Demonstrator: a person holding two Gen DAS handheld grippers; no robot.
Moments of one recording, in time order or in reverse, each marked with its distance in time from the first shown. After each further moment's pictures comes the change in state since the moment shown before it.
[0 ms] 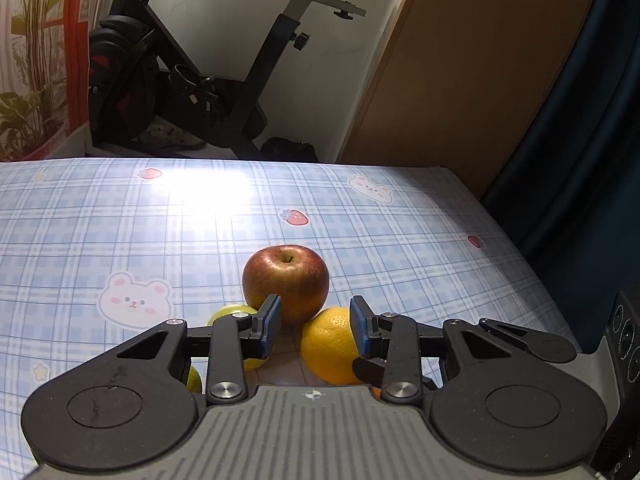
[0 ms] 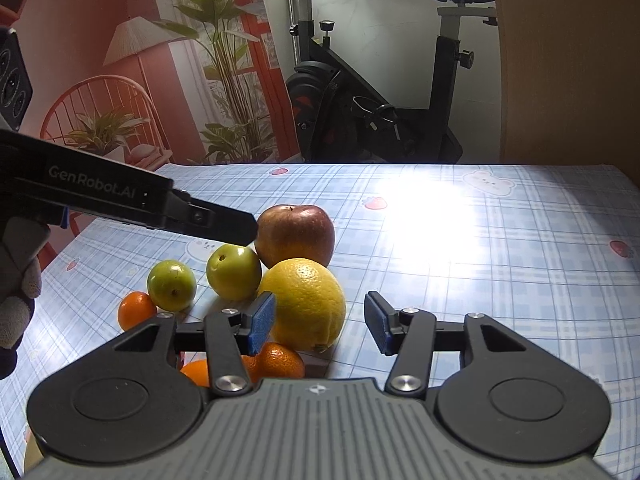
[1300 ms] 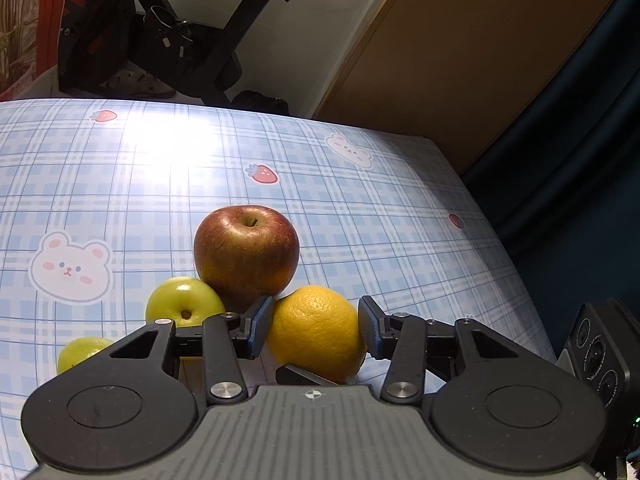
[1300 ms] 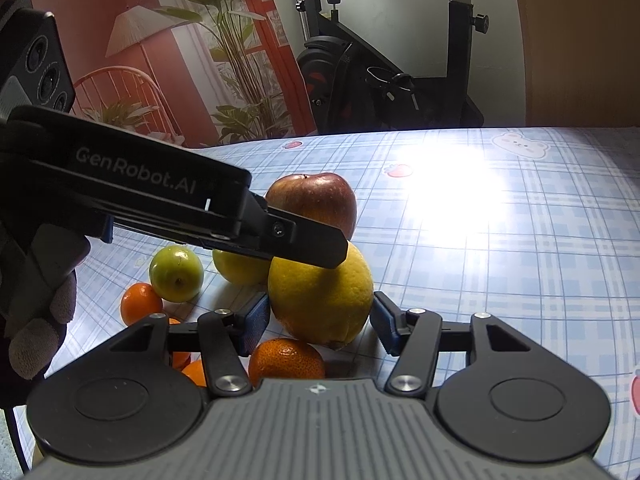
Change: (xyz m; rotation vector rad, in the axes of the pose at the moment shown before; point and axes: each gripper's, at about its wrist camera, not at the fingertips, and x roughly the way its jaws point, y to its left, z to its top) left arm 0.045 0.002 0.003 -0.086 0.118 -0.127; right arm 0.025 -0.007 -0.002 0.048 0.052 0.065
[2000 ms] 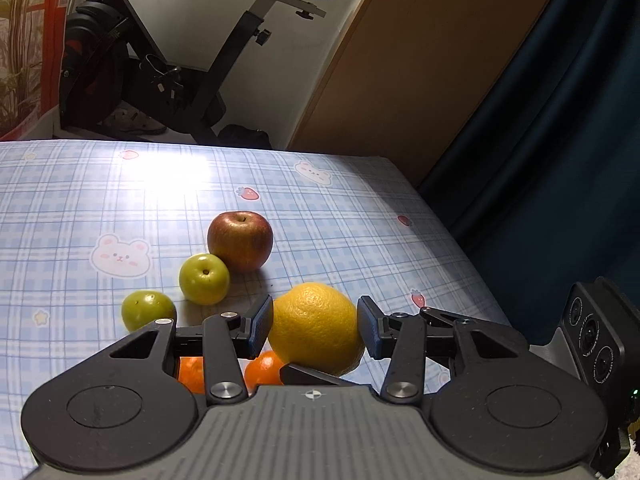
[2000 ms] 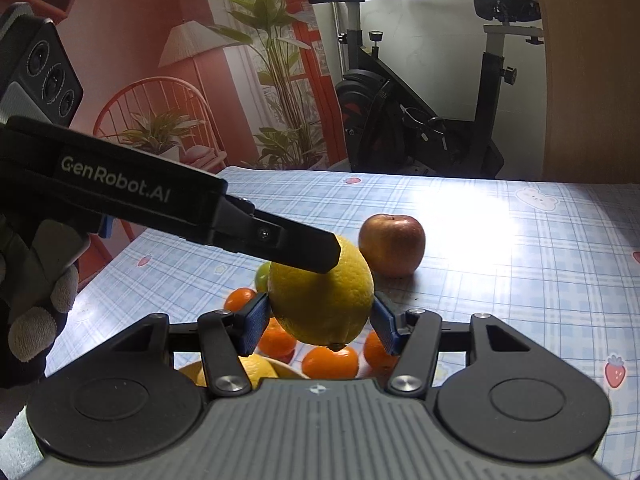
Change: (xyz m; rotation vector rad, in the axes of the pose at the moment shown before) left arm -0.117 -0.029 -0.040 0.071 -0.088 -0.020; right arm -0.078 0.079 -0.003 -0.101 -0.059 0.037
